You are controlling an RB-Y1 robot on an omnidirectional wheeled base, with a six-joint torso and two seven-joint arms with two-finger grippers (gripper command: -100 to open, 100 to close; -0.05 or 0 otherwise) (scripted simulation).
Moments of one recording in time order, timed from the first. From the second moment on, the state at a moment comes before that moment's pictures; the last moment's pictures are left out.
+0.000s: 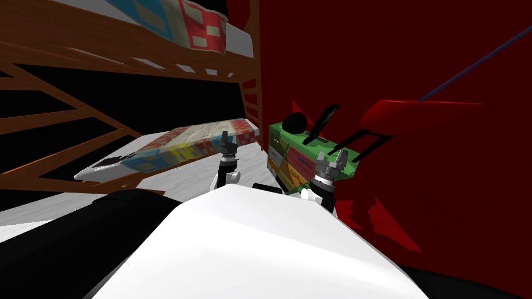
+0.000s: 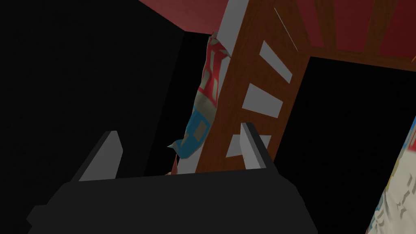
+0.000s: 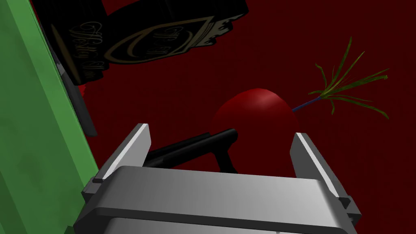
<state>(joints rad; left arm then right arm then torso) 0.48 -0.04 0.01 -2.27 -0.07 -0.47 0.06 0.55 0.01 -0.01 -2.20 -0.09 -0.59 0.03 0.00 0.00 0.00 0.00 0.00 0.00</state>
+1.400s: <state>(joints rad) 0.48 -0.04 0.01 -2.27 -0.07 -0.47 0.06 0.56 -0.10 -0.02 -2.21 -0.06 -0.57 0.06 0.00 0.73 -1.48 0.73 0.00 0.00</state>
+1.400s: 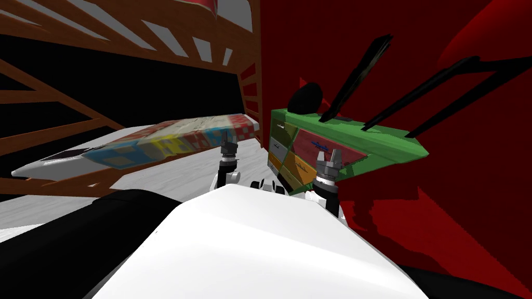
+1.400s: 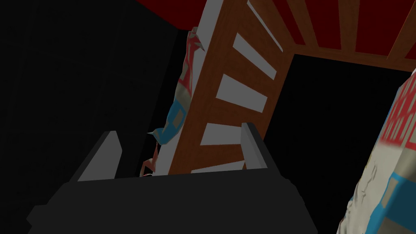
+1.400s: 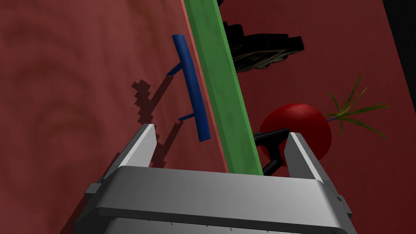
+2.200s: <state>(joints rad) 0.48 -0.04 0.01 -2.27 -0.07 -0.47 0.06 0.63 -0.26 -0.10 -2.26 0.12 -0.39 0.19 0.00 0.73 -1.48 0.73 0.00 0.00</state>
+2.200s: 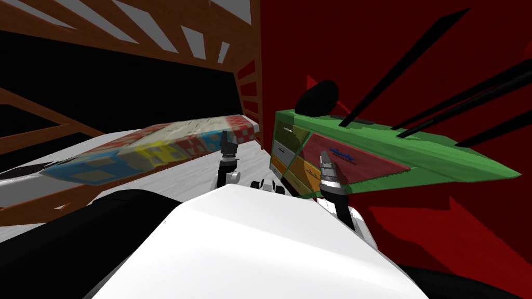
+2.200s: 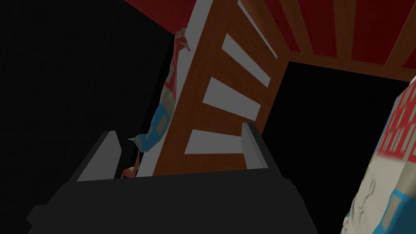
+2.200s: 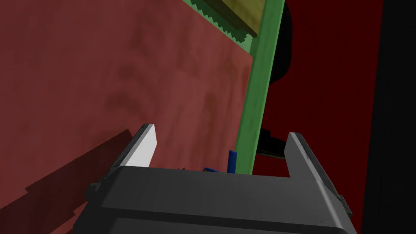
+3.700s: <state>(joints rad) 0.48 -0.04 0.01 -2.27 -0.07 -0.47 0.06 0.79 -0.42 -0.28 -2.35 0.49 -0.02 0.47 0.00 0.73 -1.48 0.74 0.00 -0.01</state>
